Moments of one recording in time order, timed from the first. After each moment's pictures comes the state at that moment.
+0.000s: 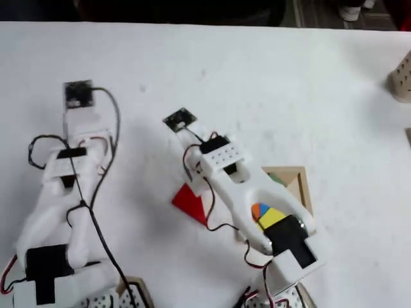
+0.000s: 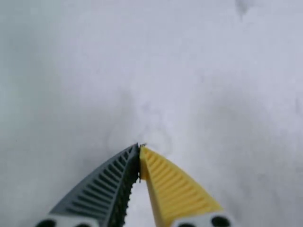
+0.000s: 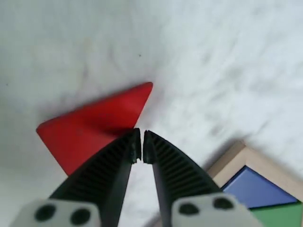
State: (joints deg) left arm -13.1 -10.9 49.6 27.2 -1.0; right arm -33.0 5.5 27.1 58.5 9.9
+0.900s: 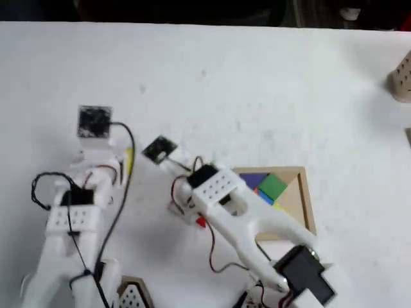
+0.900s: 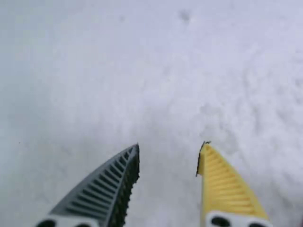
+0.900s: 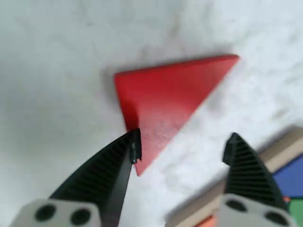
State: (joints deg) left arm -11.1 -39.4 68.4 27.2 -1.8; right arm -45.5 -8.7 42.6 56.1 9.7
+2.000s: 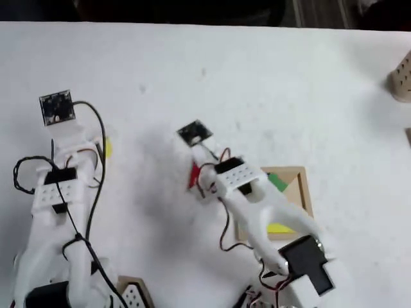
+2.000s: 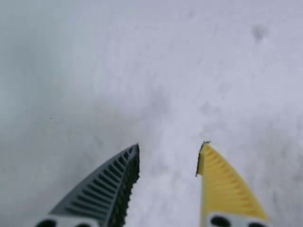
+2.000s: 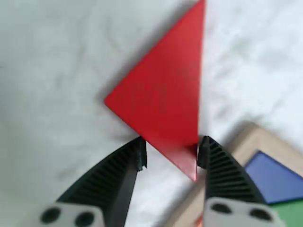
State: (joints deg) left arm -18.4 -27.6 60.0 27.2 5.6; right arm -27.7 -5.3 43.8 47.8 9.7
